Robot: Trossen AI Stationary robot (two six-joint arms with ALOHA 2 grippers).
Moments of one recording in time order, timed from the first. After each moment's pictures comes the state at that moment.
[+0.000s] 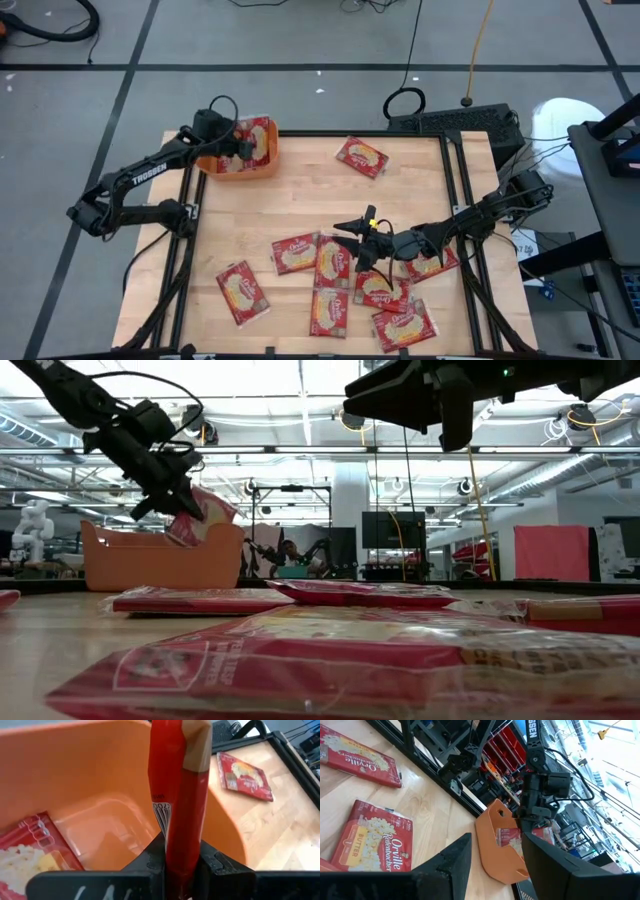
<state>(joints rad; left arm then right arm) 1.00 1.11 0.61 -0.19 0.35 -0.30 0.37 1.53 0.65 0.79 0.63 -0.77</state>
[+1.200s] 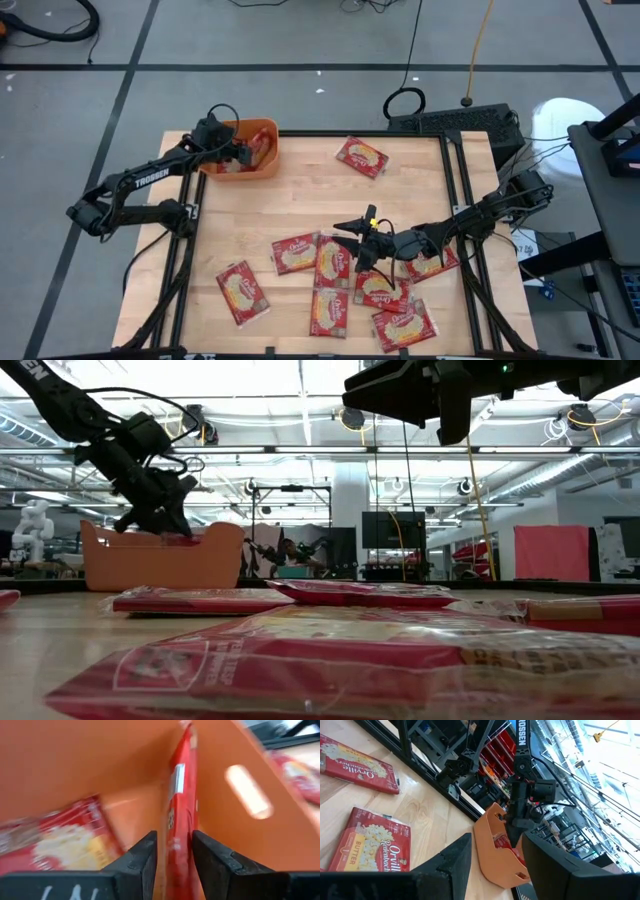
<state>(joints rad) 0.99 1.11 0.51 -0.12 0.15 -0.31 0.37 1.53 0.65 0.82 0.62 -0.77</state>
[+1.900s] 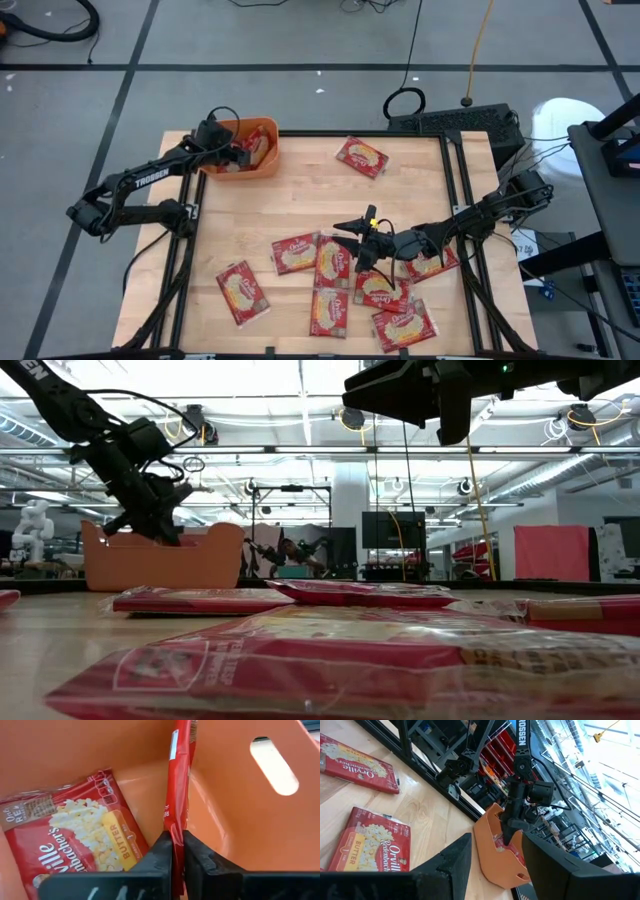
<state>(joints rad) 0.99 1.11 0.51 -0.19 0.13 -0.32 0.37 1.53 0.65 0.82 0.62 -0.77</state>
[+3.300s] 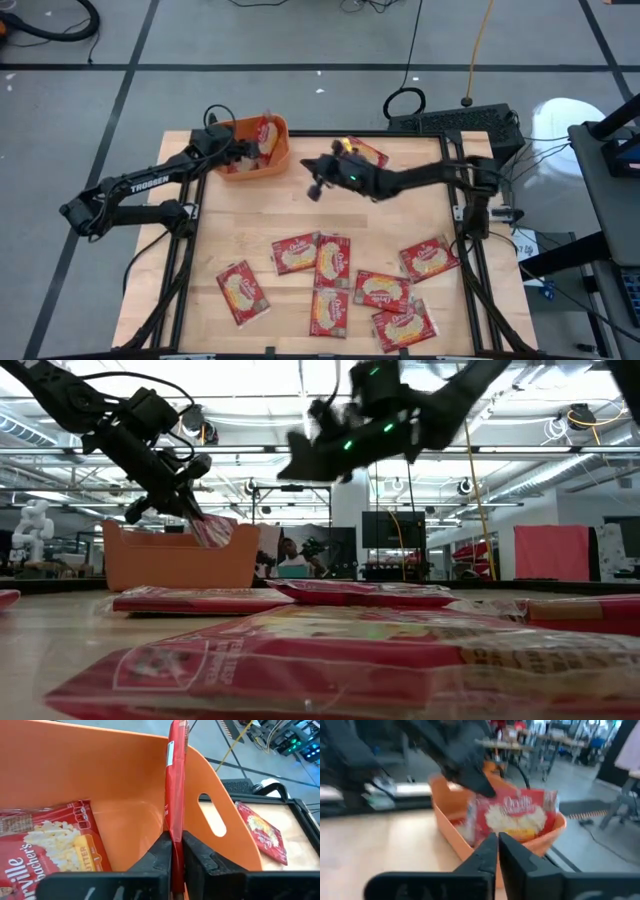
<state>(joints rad) 0.78 1.06 0.51 0.00 -0.08 -0.68 -0.22 1.89 1.08 0.64 0.26 -0.10</state>
